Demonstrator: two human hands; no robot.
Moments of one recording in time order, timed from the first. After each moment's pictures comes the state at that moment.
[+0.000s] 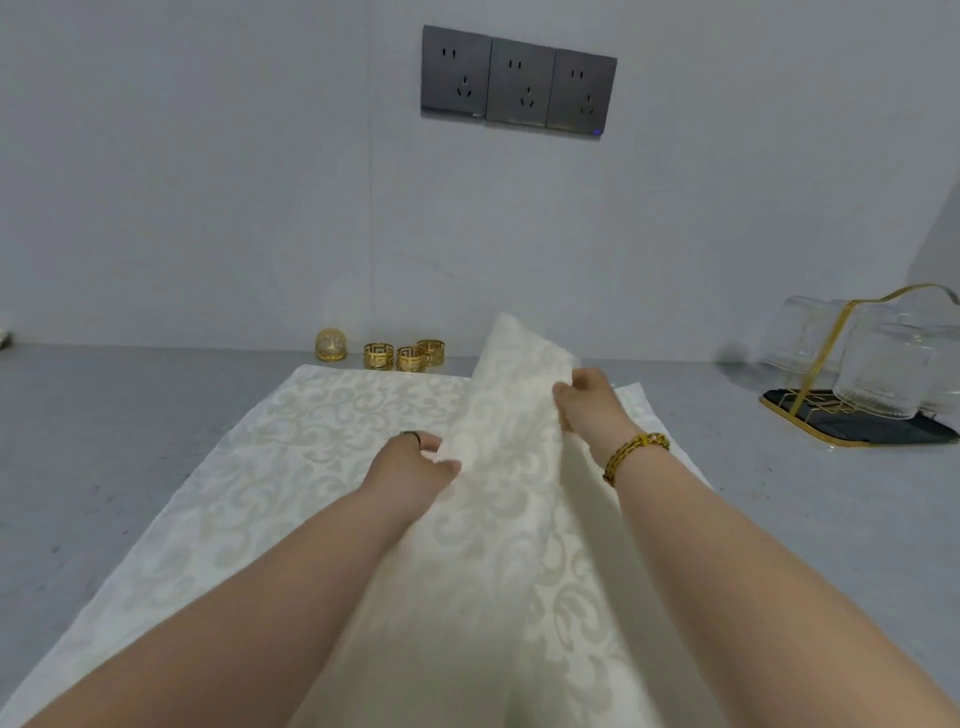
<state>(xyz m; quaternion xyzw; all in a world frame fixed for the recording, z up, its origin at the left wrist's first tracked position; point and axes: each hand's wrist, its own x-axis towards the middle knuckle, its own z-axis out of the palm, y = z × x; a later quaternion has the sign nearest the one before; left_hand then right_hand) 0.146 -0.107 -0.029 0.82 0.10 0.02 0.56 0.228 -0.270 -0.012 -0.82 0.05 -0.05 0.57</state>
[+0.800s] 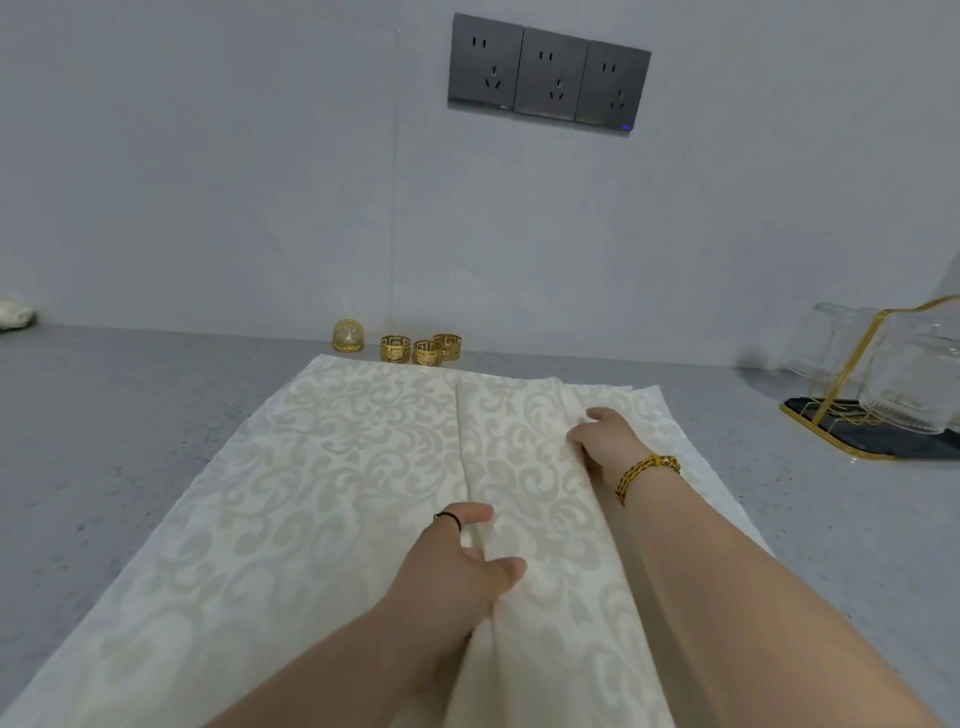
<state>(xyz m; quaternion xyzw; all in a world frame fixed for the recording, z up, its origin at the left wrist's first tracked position) 0.077 -0.124 -0.046 0.74 0.08 -0.07 0.66 0.241 -0.274 -0.042 -0.82 0.10 0.02 0.56</state>
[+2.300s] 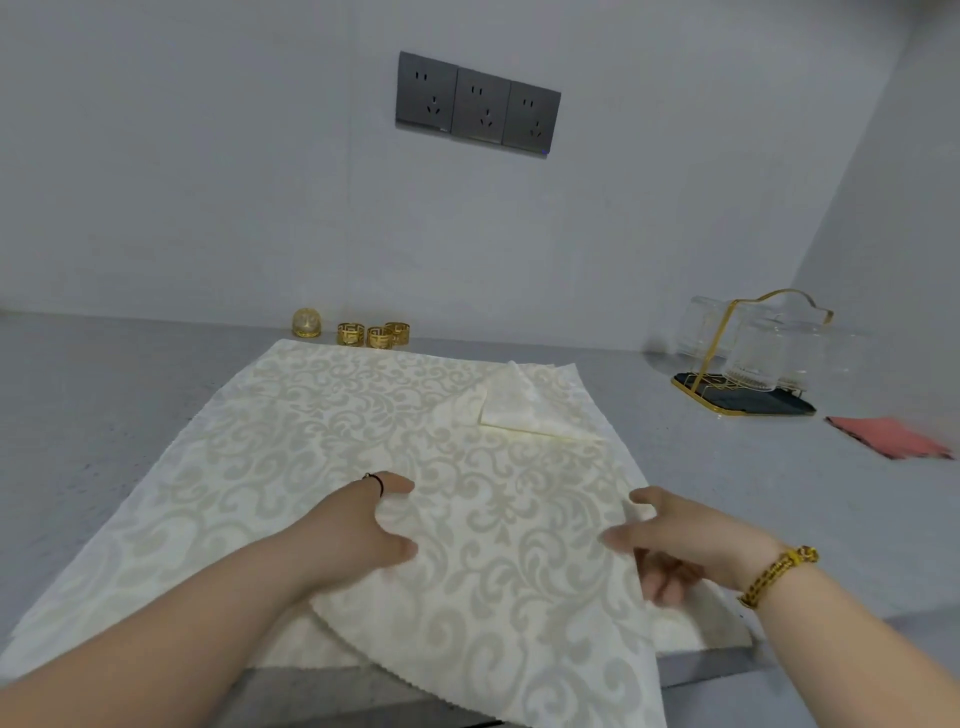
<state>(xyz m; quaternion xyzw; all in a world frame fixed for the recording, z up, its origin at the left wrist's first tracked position) 0.016 -0.094 -0.039 0.90 -0.03 -0.08 0.42 0.027 -0.374 -0.015 -0.88 0.10 0.22 0.42</state>
